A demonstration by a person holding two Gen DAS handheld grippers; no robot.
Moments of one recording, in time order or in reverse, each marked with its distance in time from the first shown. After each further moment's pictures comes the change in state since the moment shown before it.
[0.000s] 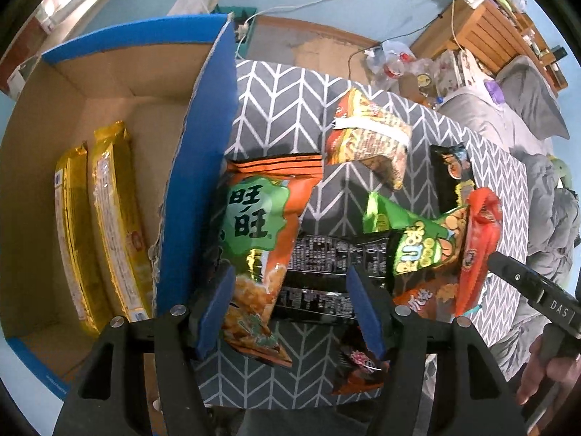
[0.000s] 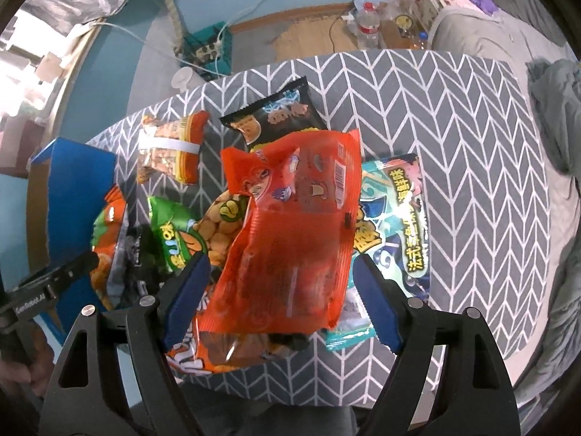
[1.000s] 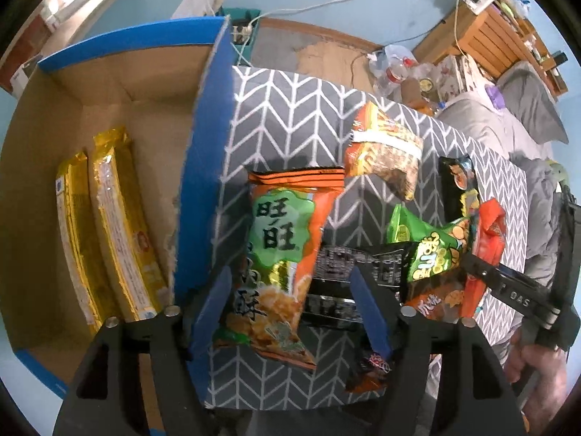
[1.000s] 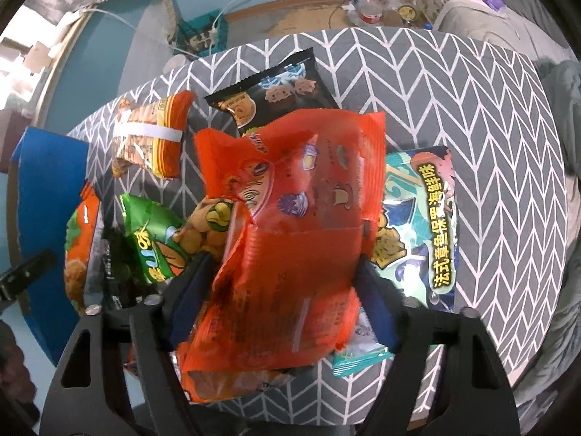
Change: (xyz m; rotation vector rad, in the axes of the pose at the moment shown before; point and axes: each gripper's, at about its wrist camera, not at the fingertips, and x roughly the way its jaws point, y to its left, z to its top) left arm -0.008 0.016 0.007 0.004 -0.003 -0.015; right arm 0.053 0.011 0.006 -0.019 0.032 -0.026
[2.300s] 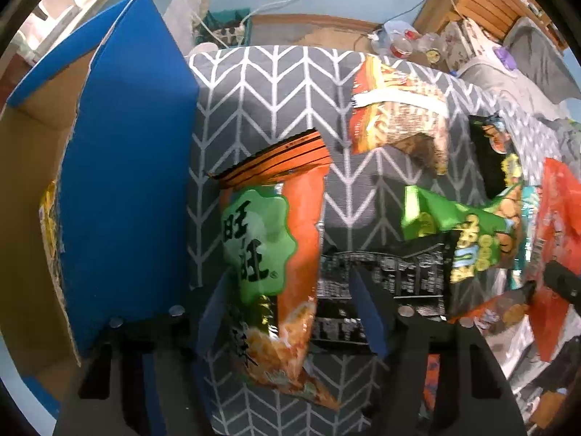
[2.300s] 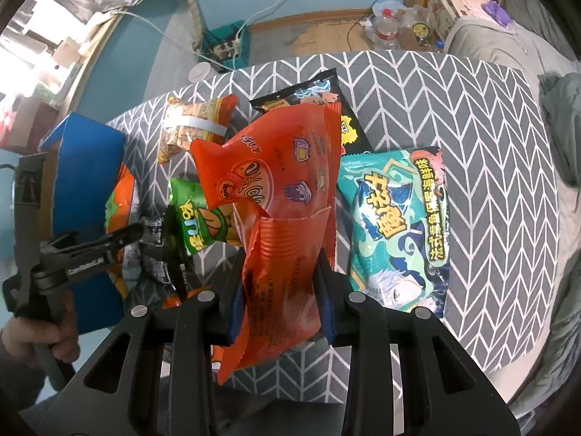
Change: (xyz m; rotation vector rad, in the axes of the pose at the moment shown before) left arm 0.054 -0.019 0.002 0.123 0.002 0.152; right arm -0.055 0.009 -0.028 -0.041 -0.053 0.056
